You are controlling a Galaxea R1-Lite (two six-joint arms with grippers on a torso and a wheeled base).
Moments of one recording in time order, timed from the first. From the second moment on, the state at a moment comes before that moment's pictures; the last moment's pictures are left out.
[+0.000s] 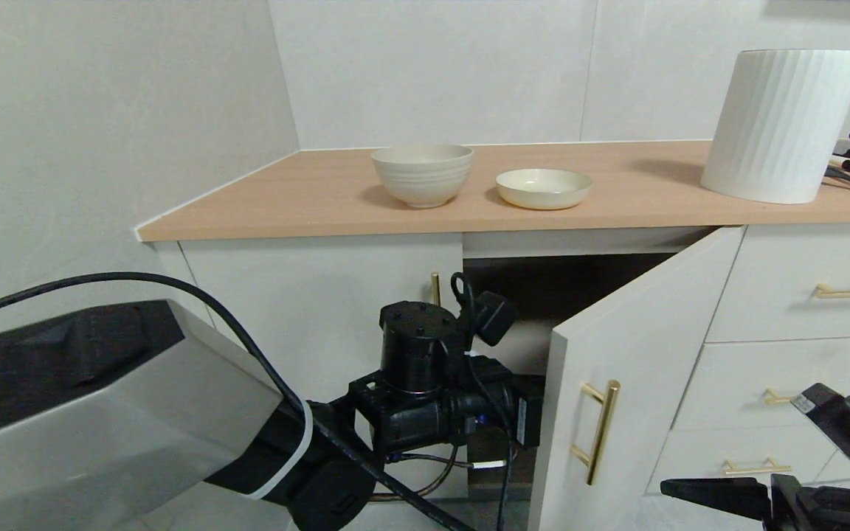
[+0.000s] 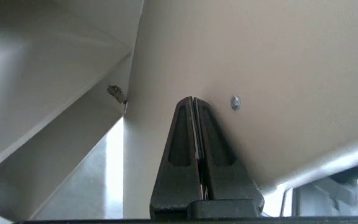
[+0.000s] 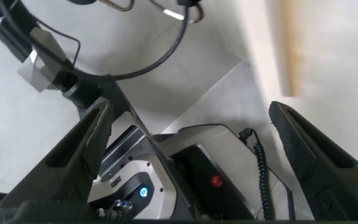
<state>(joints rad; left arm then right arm) -0.80 2.12 -0.93 -0.97 -0.41 -0.30 0.49 1.29 -0.10 -0.87 0.63 0.29</state>
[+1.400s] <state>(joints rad) -0.94 2.19 -1.13 -0.89 -0.31 -0.38 0.51 1.23 -0.08 -0.88 0.76 0.29</state>
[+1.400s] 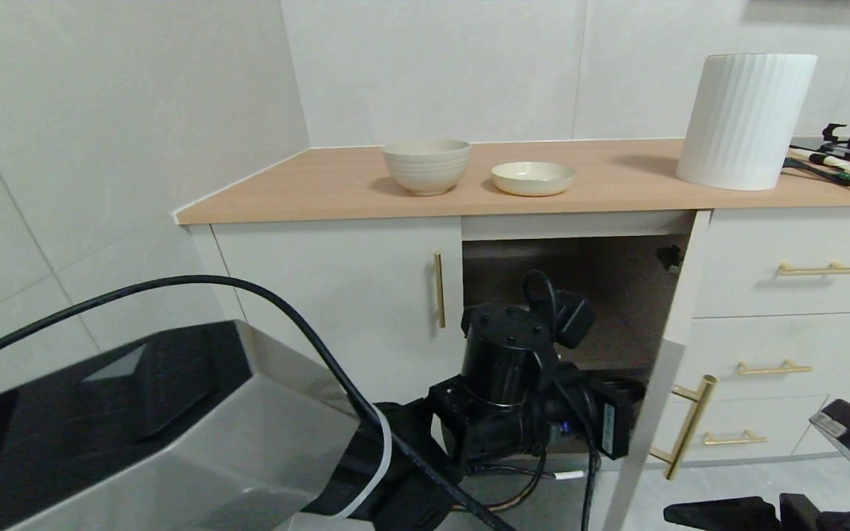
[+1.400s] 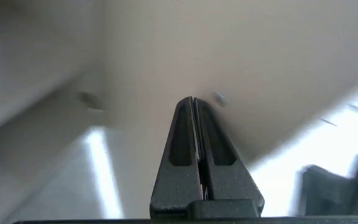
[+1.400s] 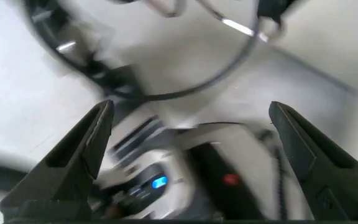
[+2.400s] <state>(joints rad) -0.63 1.84 -0.77 -0.94 -0.49 -0.45 0.63 1.19 -0.11 -0.82 0.78 0.27</state>
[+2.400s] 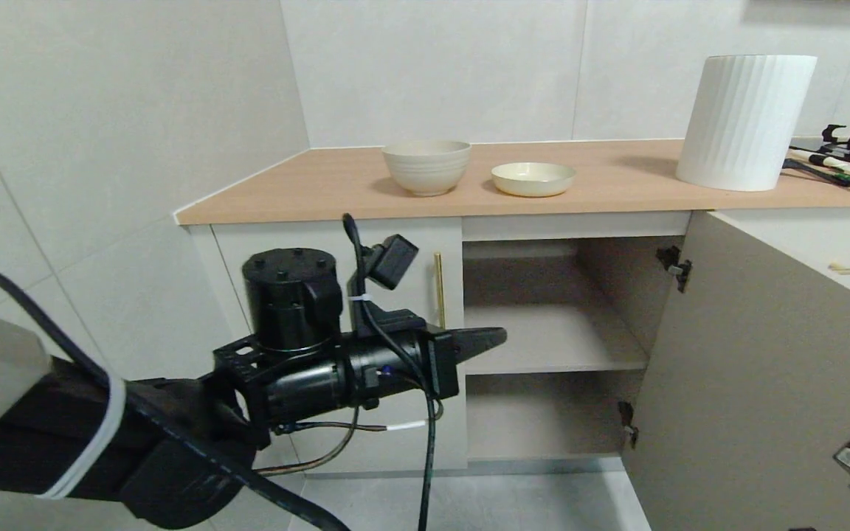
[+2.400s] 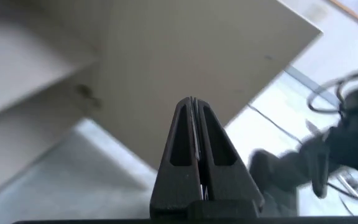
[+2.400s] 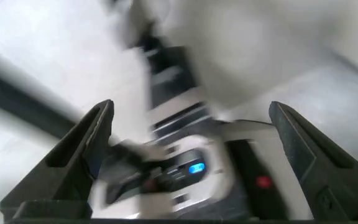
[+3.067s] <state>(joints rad) -0.26 1.51 -0.58 -0.78 -0.46 -0.44 0.60 1.53 -0.52 -0.62 0.38 0.23</state>
